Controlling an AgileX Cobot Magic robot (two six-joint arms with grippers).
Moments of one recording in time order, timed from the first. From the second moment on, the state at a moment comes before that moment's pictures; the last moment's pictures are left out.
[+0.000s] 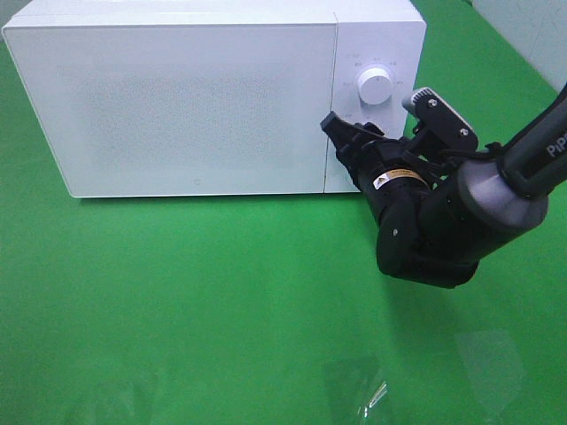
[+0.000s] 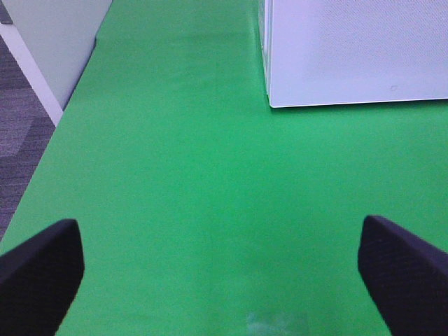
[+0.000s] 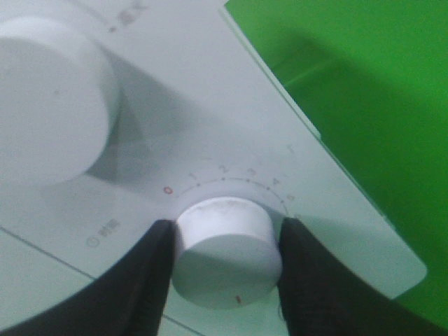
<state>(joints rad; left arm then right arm) 0.07 -0.01 -0.50 -0.03 1.05 0.10 0.64 2.09 -0.81 0.68 -1.14 0.54</state>
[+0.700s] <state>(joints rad) 0.07 -0.01 -0.50 -0.03 1.05 0.10 0.63 2.09 -0.80 0.66 -1.16 1.39</state>
